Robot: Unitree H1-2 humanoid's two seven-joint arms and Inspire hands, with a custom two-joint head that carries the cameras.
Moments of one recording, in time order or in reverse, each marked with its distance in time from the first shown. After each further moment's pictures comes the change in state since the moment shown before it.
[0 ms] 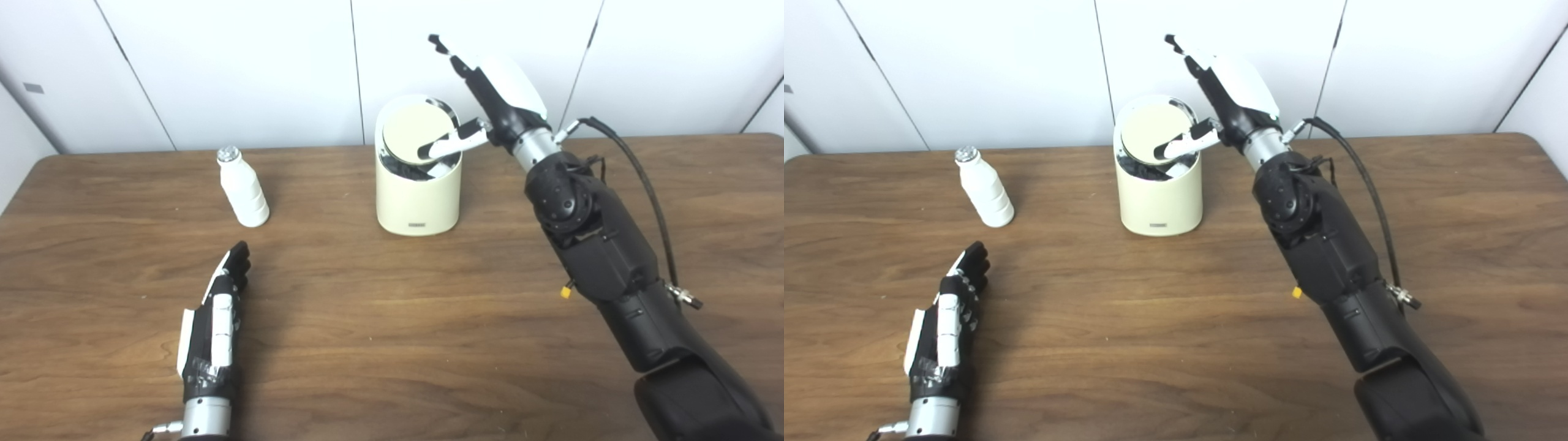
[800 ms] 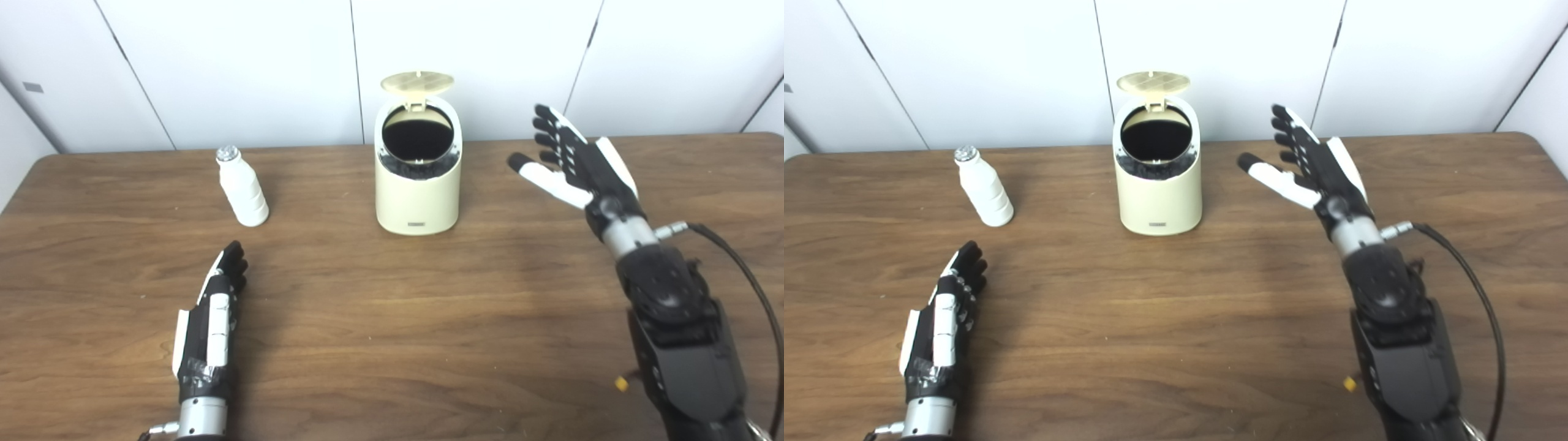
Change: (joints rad) left arm -0.004 0.004 0.020 0.003 -0.017 0.002 -0.002; right arm 0.423 -0.032 -0.229 -0.418 0.348 0.230 0.088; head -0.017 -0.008
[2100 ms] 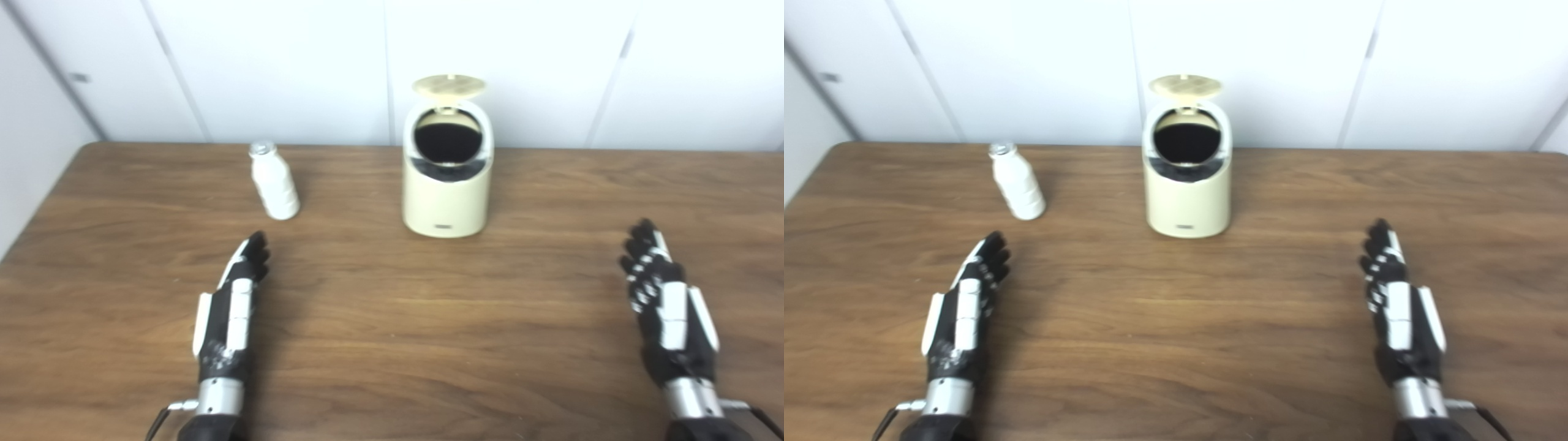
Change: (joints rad) left arm -0.024 0.009 0.010 0.039 0.024 -0.053 -0.003; right arm 0.352 0.103 -0.130 0.123 0.383 -0.481 -0.023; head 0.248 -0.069
